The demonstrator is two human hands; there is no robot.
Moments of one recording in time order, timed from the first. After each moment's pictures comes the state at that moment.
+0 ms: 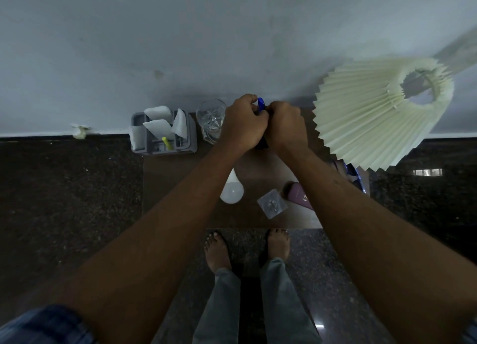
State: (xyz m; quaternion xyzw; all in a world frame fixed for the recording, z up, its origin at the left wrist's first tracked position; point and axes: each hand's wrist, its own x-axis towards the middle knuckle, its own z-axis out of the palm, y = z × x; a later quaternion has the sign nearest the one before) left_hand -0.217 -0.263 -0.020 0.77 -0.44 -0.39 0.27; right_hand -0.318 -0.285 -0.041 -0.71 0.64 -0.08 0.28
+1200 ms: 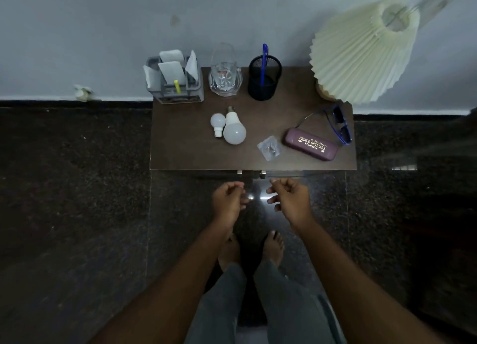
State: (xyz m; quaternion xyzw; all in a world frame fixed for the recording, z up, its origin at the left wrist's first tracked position) left_hand -0.267 0.053 -0.095 0.75 -0.04 -0.54 0.38; right_hand -0.407 0.003 -0.063 -0.30 0.69 -0.22 0.62
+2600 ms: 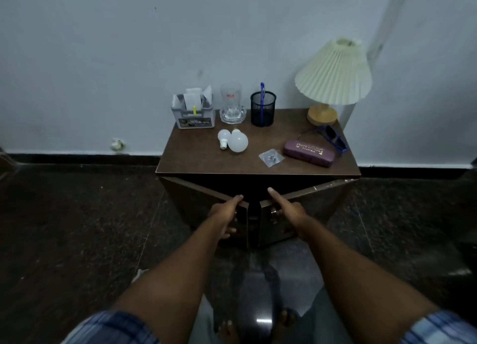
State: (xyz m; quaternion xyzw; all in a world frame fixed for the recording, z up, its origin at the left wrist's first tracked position) left_hand -0.264 0.098 -0.184 0.79 -0.12 -0.52 0.29; right_hand -0.449 0.042 -0.185 -0.40 0.66 -0.14 0.62
